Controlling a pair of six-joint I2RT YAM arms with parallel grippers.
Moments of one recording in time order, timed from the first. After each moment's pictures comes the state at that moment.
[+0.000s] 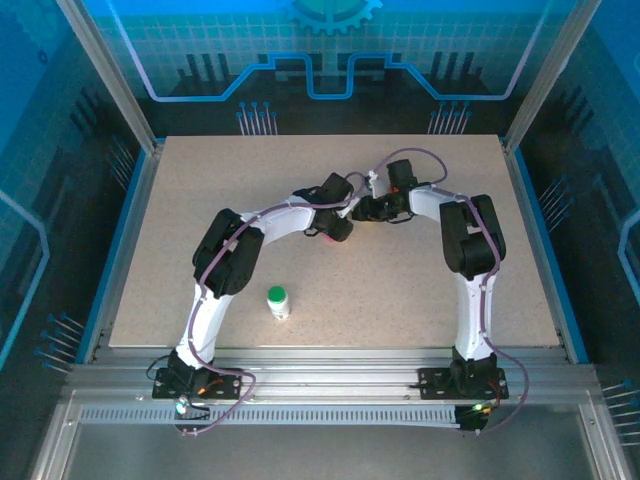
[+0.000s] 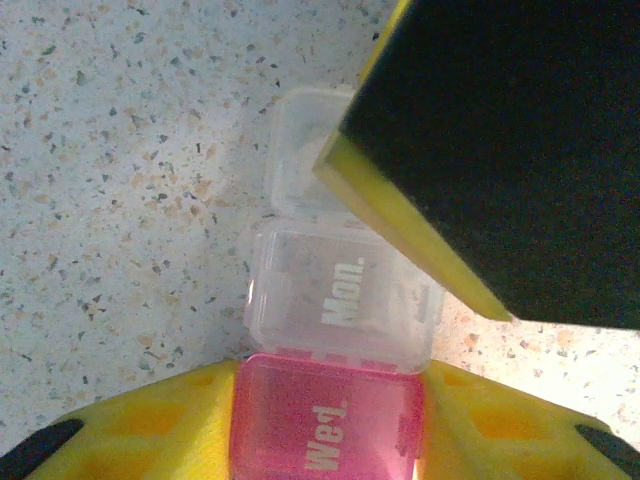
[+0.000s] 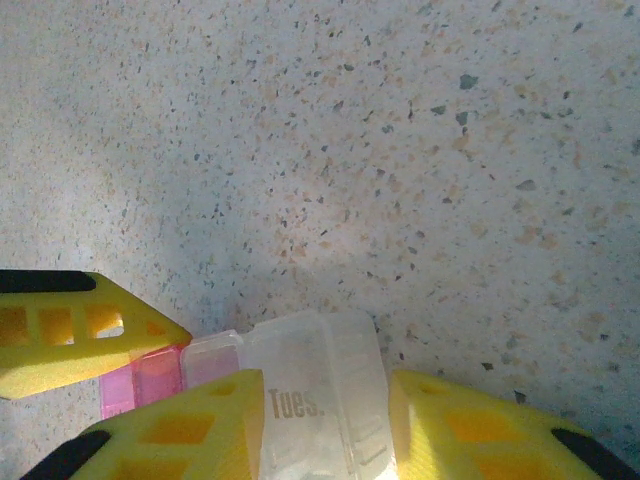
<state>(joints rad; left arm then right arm) -0.60 2.22 1.67 -0.53 -0.01 0.01 0.23 2.20 1.48 -0.32 -0.66 0.12</state>
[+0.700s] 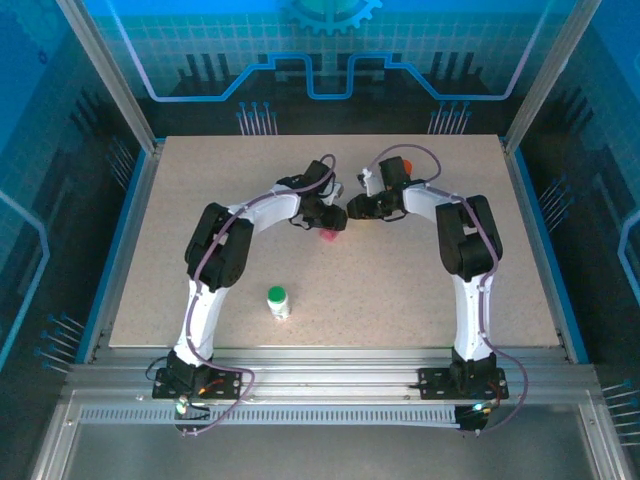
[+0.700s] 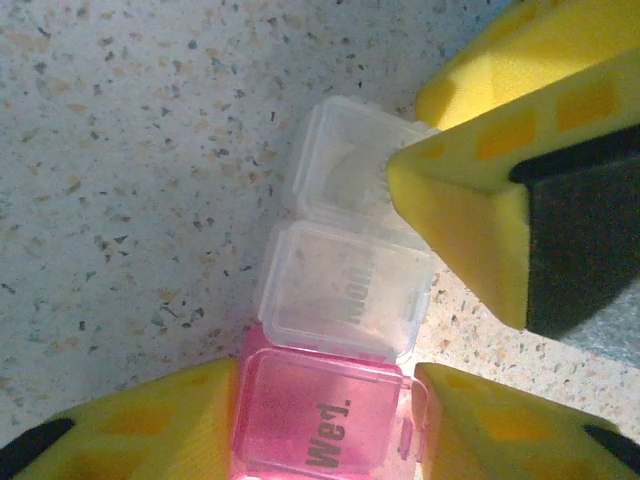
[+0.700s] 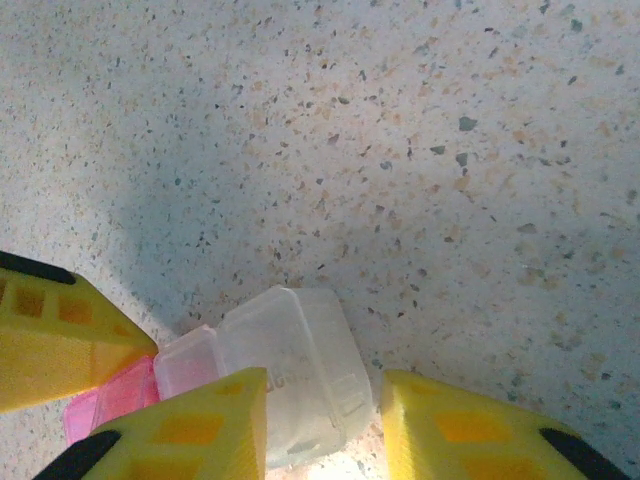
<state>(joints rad) -0.48 2.23 1.71 -0.58 0.26 -0.30 0.27 2.20 1.52 -0.35 -0.53 0.13</state>
